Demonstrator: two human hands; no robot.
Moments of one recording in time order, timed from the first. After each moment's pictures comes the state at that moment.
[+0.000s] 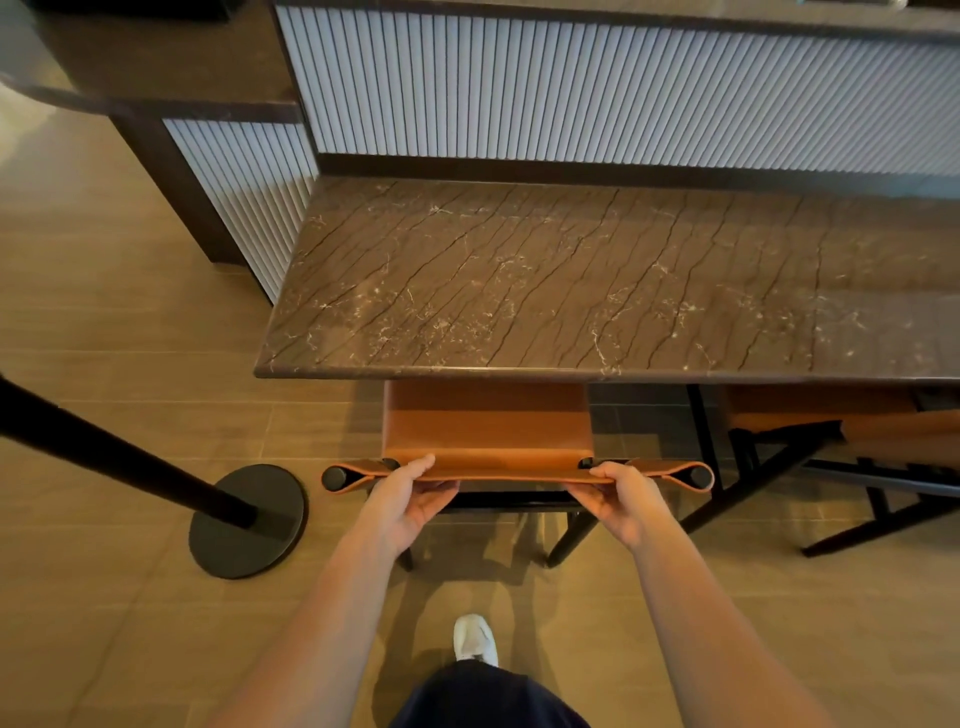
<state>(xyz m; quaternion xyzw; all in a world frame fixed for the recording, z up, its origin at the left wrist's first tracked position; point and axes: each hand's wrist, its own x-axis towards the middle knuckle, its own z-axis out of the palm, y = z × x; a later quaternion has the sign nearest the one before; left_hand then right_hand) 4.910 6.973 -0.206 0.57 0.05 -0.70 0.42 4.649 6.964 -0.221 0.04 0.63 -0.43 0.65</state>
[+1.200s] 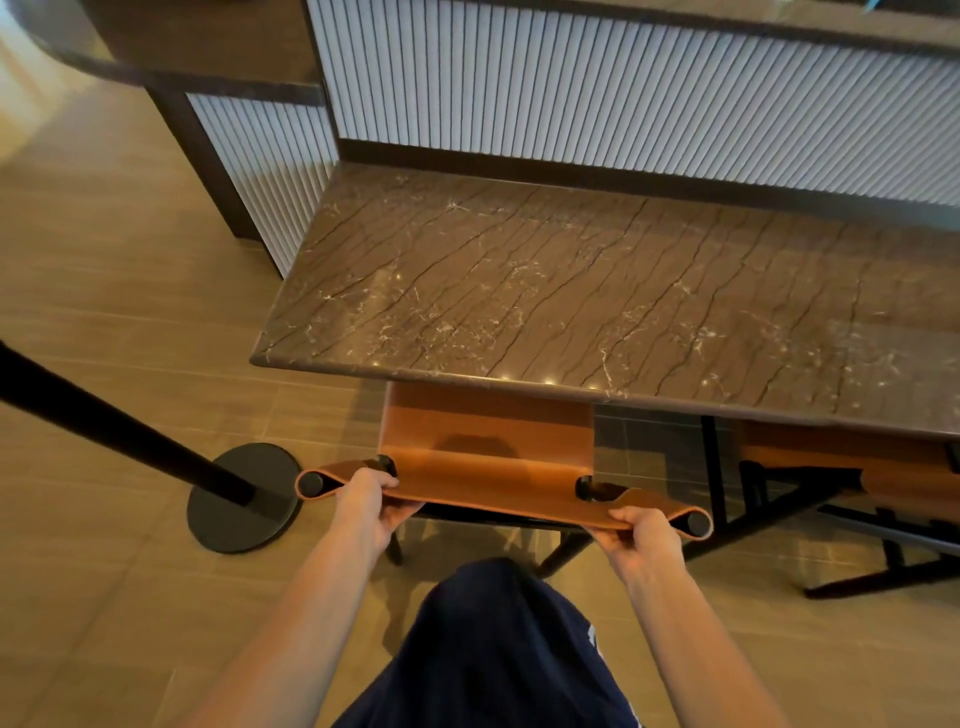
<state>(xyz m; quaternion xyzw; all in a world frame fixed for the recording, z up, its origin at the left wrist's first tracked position) 4.908 6.958 -0.215 0.66 0.11 -0.60 0.45 4.628 6.958 -0.235 0.12 0.66 -0.47 0.57</state>
